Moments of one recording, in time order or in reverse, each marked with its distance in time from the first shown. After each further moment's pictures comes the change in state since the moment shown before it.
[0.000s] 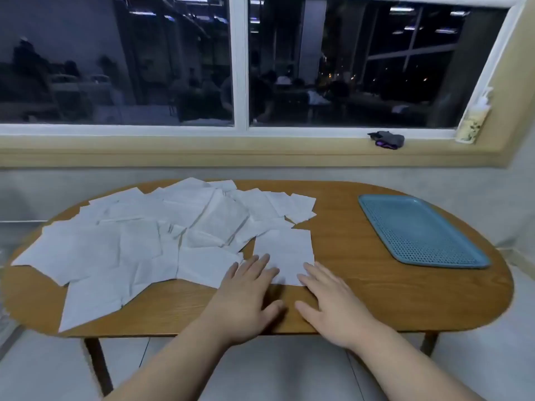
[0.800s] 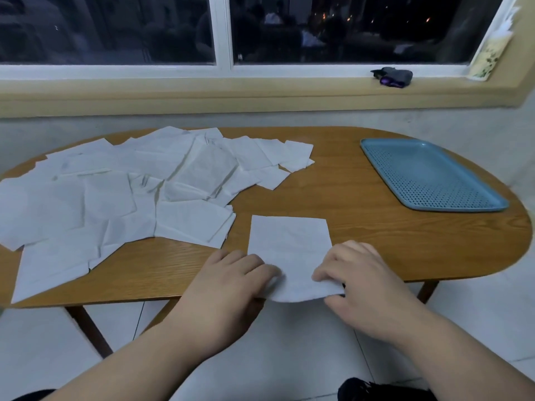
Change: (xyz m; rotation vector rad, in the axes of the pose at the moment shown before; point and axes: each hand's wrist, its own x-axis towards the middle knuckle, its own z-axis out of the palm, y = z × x) left_hand -0.036 -0.008 0.027 0.051 0.257 0.321; right_hand -0.038 0.018 0.015 -0.019 0.128 -0.125
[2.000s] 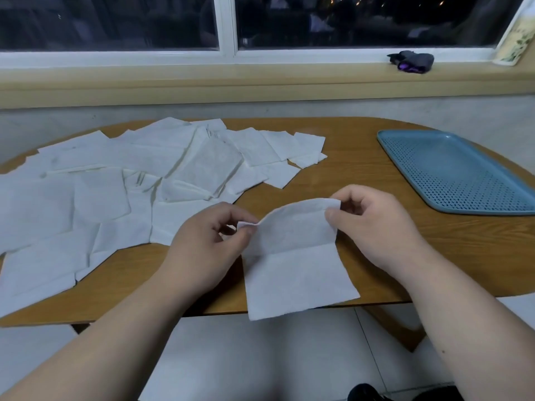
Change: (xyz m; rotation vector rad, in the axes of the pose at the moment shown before) left_hand 0.049 -0.037 -0.022 -0.634 0.222 -0.607; right_hand 0.084 0.004 -0.031 0.612 0.229 0.337
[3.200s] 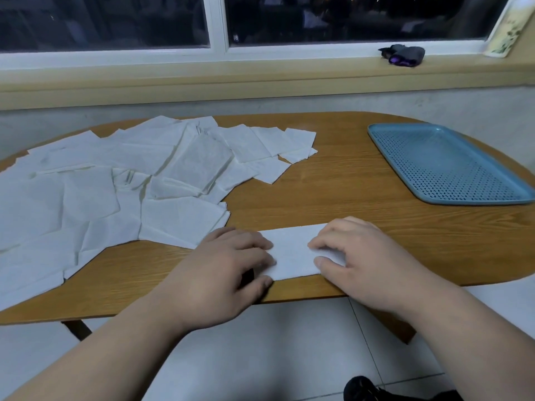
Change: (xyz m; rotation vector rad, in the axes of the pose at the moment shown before) left_hand -0.015 -0.026 0.017 0.470 -0.393 0.520; right_hand -0.033 0.036 -0.001 -0.556 -0.281 -0.290
